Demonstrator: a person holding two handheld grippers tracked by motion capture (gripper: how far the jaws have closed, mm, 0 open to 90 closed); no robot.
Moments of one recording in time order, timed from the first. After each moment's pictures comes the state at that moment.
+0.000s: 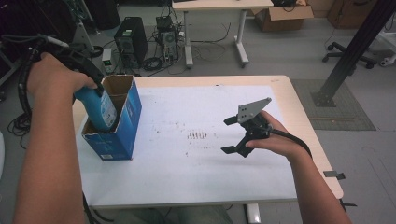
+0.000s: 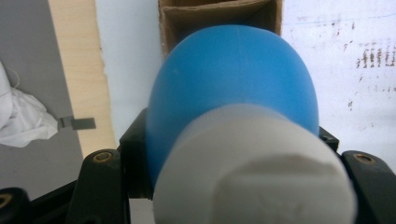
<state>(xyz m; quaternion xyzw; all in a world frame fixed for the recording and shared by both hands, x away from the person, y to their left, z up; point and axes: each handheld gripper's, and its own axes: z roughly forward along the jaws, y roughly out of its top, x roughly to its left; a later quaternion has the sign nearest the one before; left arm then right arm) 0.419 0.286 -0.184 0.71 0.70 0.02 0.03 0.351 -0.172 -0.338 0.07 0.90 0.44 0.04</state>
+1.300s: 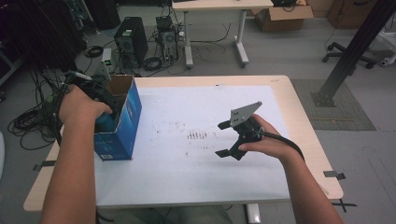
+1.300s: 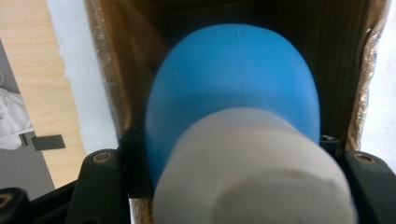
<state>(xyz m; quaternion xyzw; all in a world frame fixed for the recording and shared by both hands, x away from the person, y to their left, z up) 0.429 0.281 -0.281 0.72 0.69 0.01 0.01 0.352 -0.157 -0.355 0.06 0.90 0.43 0.02</state>
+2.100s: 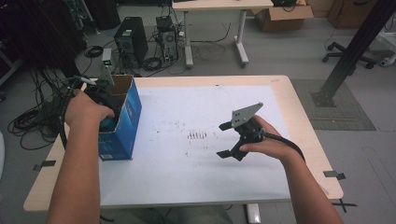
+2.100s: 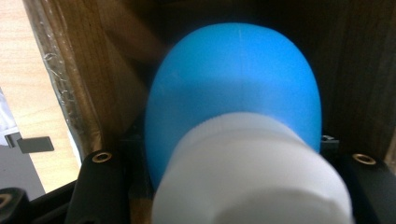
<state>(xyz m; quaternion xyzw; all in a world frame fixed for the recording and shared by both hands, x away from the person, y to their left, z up) 0.434 0.280 -0.301 0.72 0.70 -0.01 -0.01 0.353 -0.161 -0.360 0.07 0.90 0.44 0.02</state>
